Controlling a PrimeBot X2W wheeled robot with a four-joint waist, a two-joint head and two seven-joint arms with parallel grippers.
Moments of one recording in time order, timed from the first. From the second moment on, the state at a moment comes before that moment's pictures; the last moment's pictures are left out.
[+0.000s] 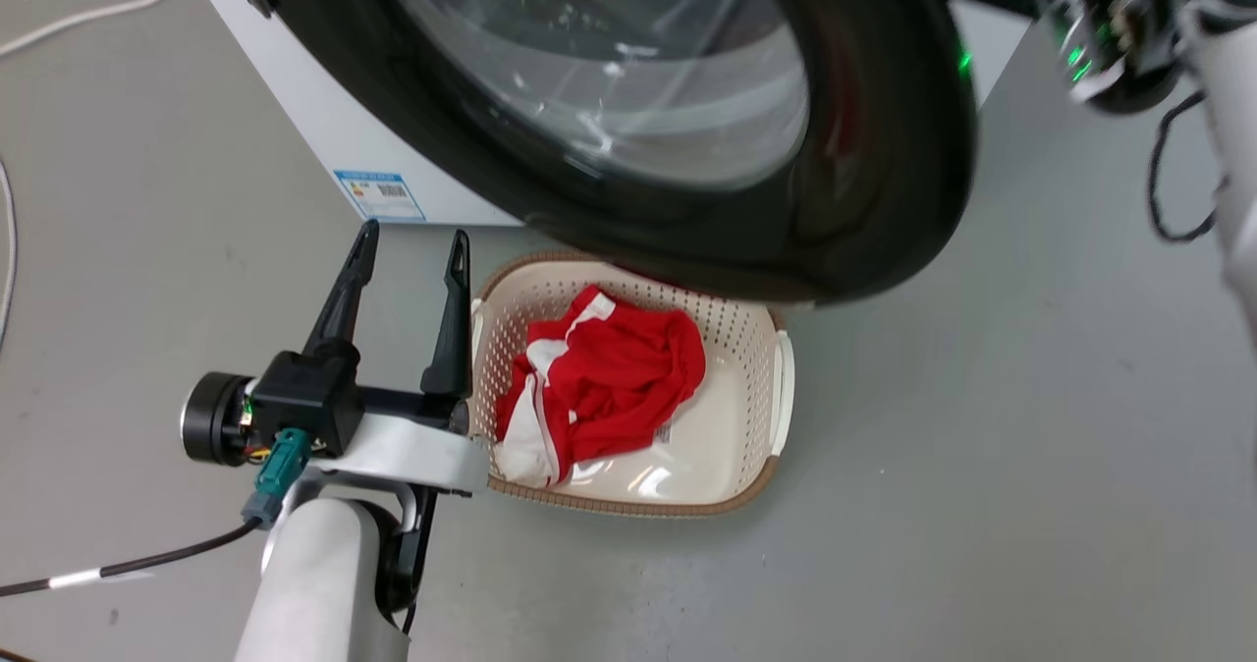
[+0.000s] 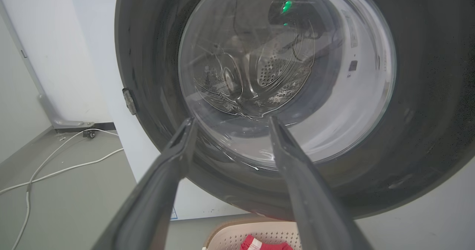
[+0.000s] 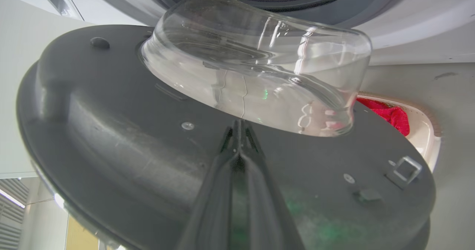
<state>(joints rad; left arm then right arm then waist) -0.30 0.05 -0.06 0.13 -0.06 -0.08 -0.26 -1.43 -0.18 0.22 1.19 1.29 0.13 0.95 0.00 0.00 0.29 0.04</state>
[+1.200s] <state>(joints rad) -0.18 0.05 -0.11 0.18 -0.08 -0.05 -0.26 -0.84 -0.05 0.43 0.64 1.57 0.13 1.06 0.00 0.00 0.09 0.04</state>
